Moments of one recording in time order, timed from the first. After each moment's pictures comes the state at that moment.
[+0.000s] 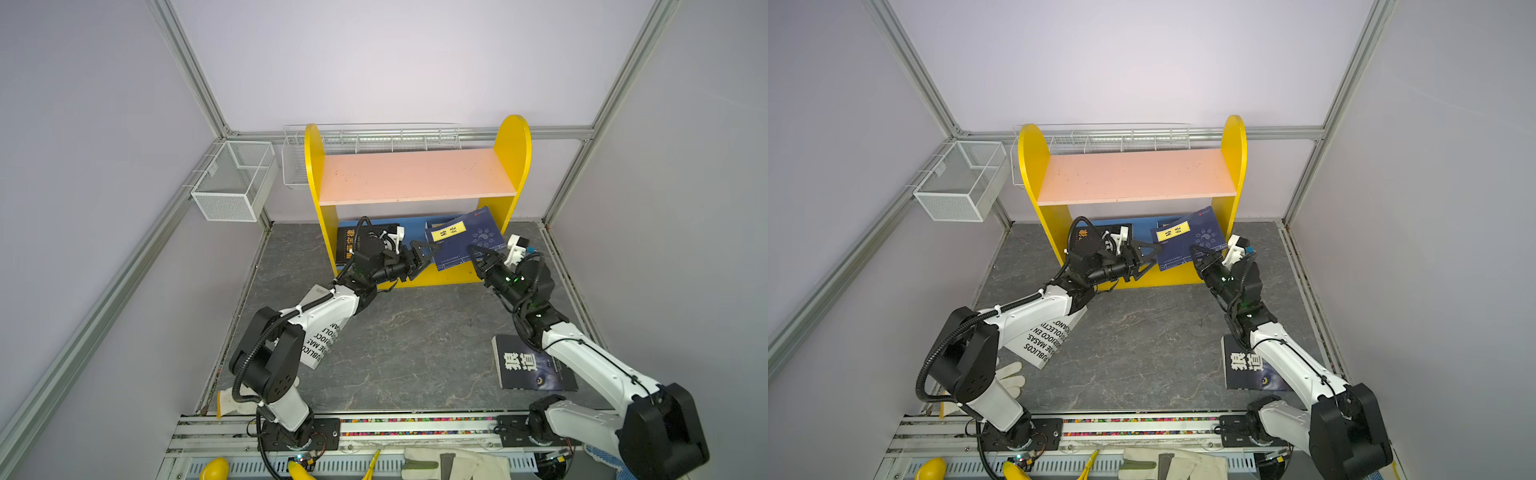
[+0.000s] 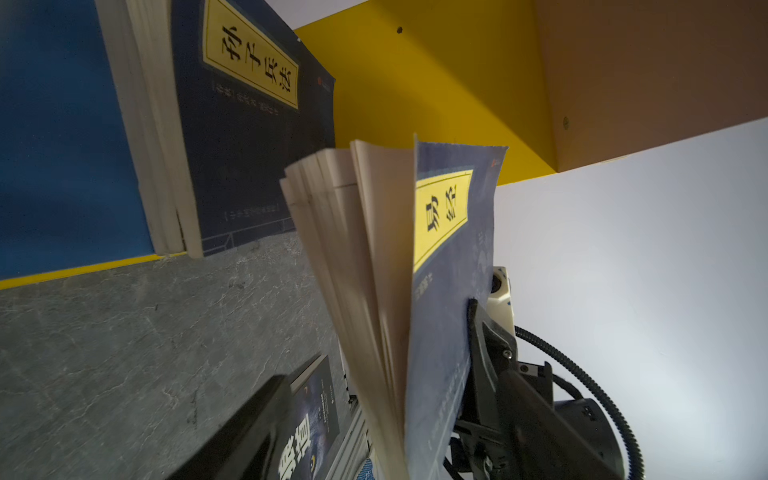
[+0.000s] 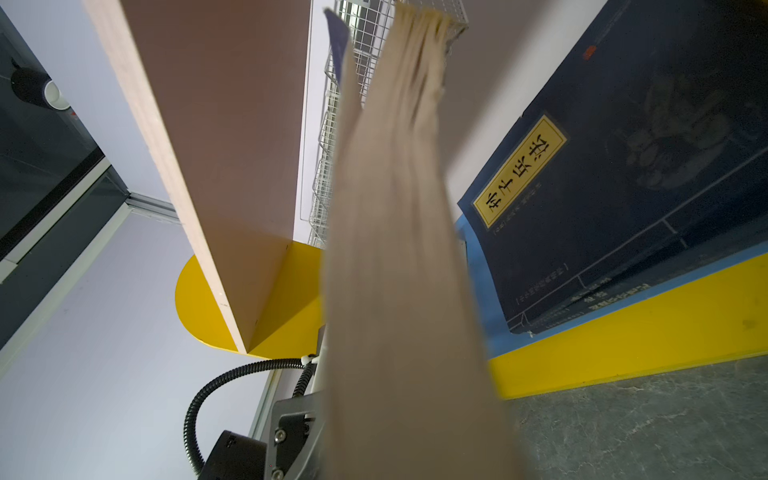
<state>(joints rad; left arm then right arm) -0.64 1.66 1.08 0.52 0.57 -1.26 0.36 1.17 0.69 0.49 -0.21 1.25</state>
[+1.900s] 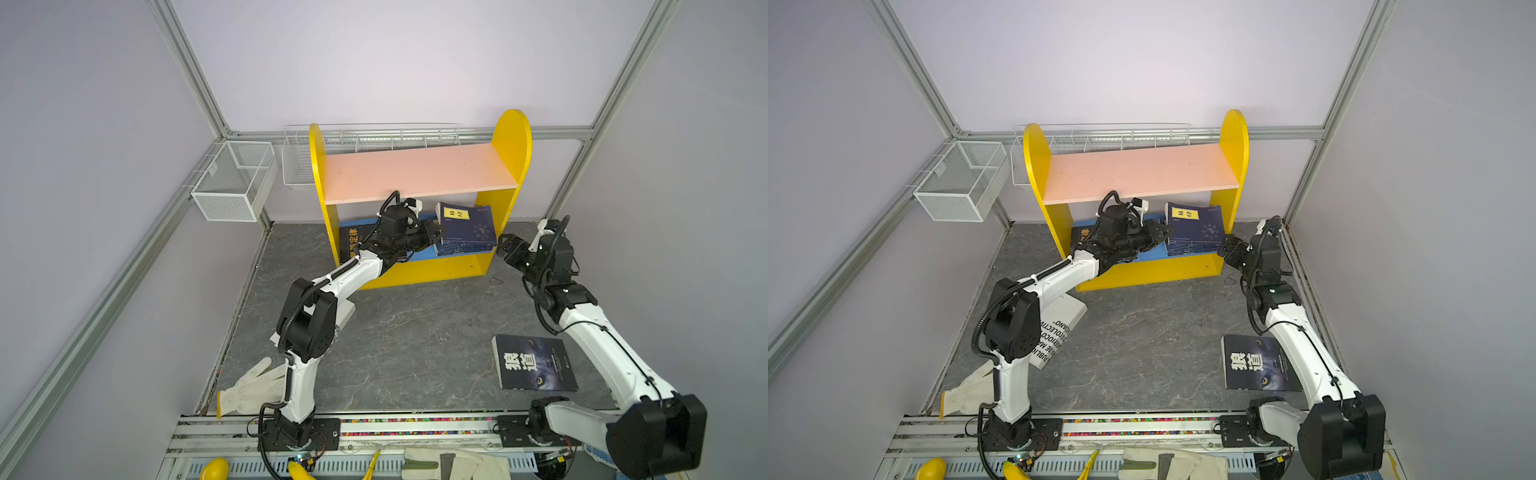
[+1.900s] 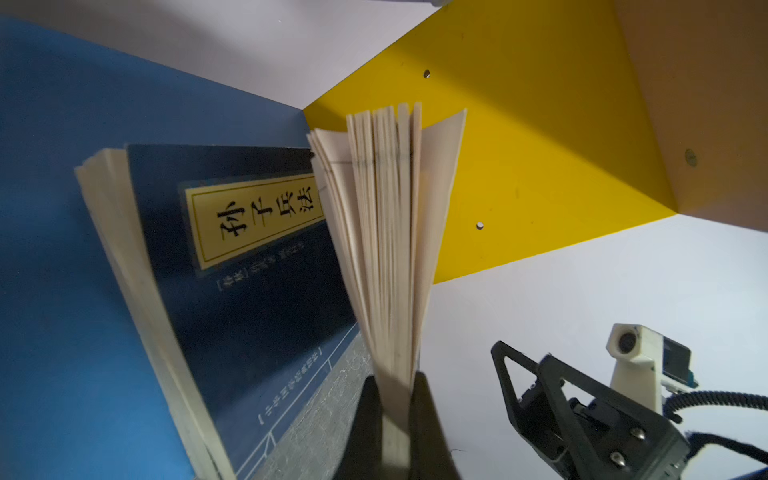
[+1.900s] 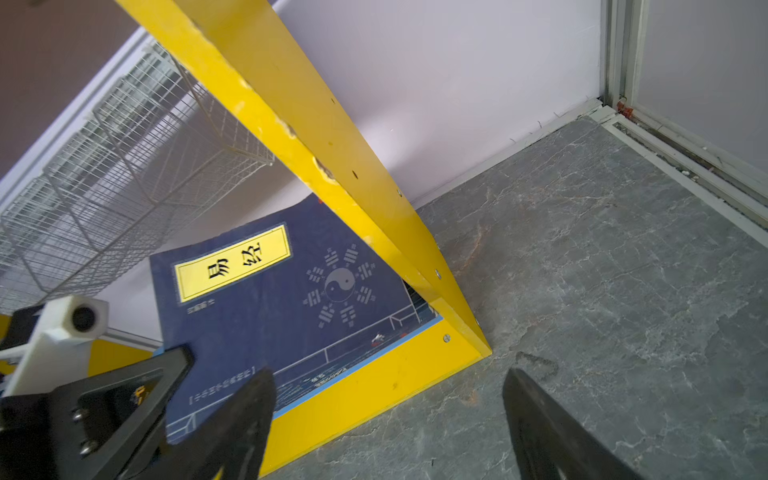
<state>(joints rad) -0.63 2.04 1.67 0.15 0.51 -0.94 0.15 1.23 0.98 -0.11 0.05 0.59</state>
